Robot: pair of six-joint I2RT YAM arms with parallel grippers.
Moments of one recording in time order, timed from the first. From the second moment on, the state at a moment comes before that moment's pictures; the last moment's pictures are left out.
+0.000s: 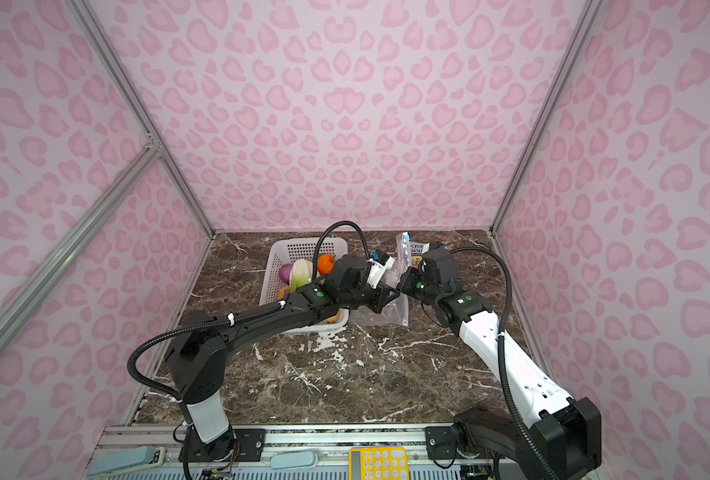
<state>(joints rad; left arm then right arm) -0.87 1.83 1.39 -0.05 0.32 -0.36 0.37 1.20 1.04 -0.45 -0.09 0.74</state>
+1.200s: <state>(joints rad) -0.75 1.71 1.27 0.06 0.74 -0.37 0.24 1.16 0.98 -0.30 -0.57 0.43</state>
